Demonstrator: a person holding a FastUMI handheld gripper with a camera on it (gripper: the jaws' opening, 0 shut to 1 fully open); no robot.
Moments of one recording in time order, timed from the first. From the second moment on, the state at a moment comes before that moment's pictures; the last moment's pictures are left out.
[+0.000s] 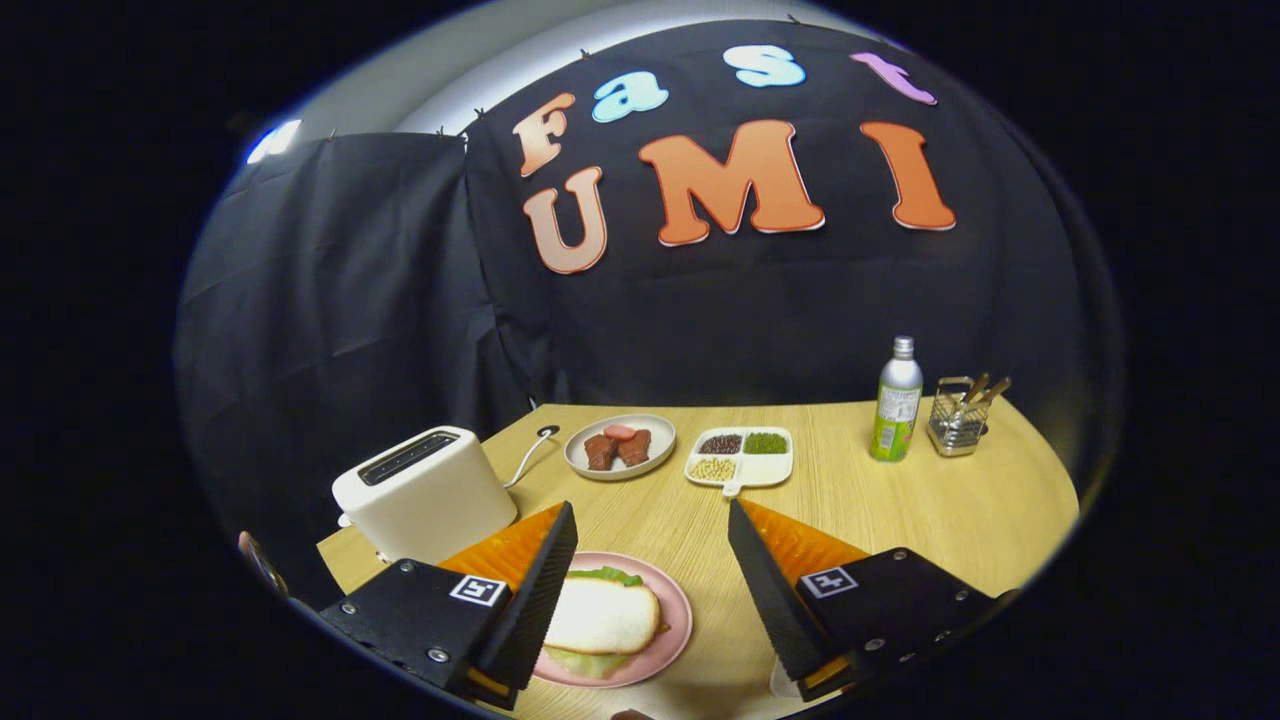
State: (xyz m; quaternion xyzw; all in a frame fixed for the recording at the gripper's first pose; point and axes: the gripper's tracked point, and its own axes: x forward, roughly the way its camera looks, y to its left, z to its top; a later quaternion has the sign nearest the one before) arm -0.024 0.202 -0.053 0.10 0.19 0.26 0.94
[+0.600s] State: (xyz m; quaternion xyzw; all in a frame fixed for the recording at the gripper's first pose) arm -0.006 0.182 0.002 0.06 0.06 0.18 0.98
